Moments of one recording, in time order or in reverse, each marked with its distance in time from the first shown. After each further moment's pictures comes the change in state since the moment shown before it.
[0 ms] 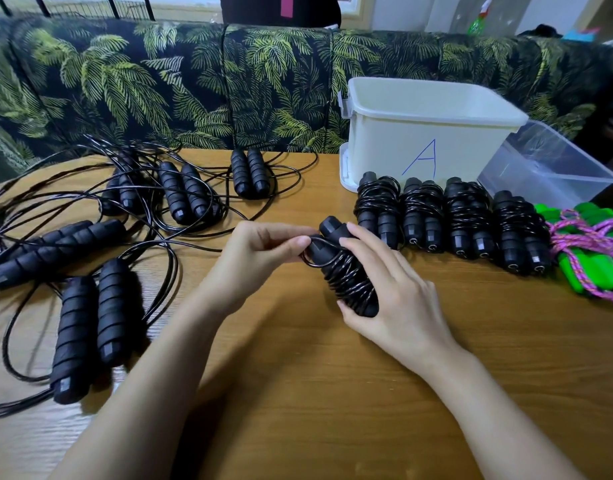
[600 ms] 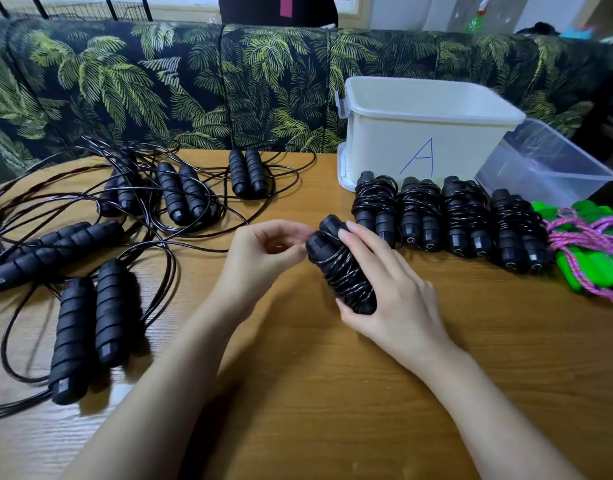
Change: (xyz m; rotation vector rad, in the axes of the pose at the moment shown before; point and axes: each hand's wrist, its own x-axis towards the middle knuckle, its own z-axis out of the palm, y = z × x) left_hand 0.001 -0.008 0.013 -0.031 0.178 -0.058; right_hand -0.001 0.000 0.002 0.044 0.041 0.018
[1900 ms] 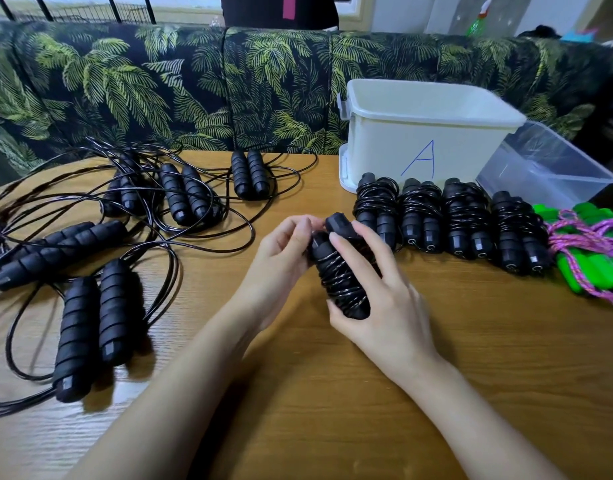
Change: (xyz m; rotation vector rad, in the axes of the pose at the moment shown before) left_hand -0.005 -0.002 0.021 -0.358 -0.126 -0.043; right_hand -0.005 -0.017 0.008 0.034 0.028 0.106
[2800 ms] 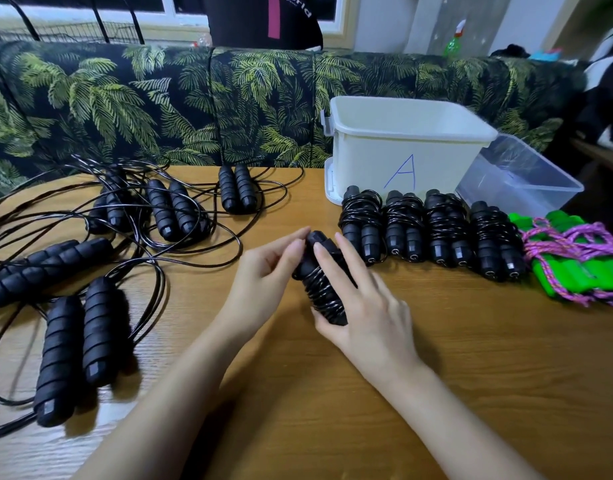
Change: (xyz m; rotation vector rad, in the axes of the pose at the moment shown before) left_hand 0.000 0.001 -0.005 0.406 0.072 0.129; right_hand 0.003 -0.001 0.003 -0.248 -0.050 0.015
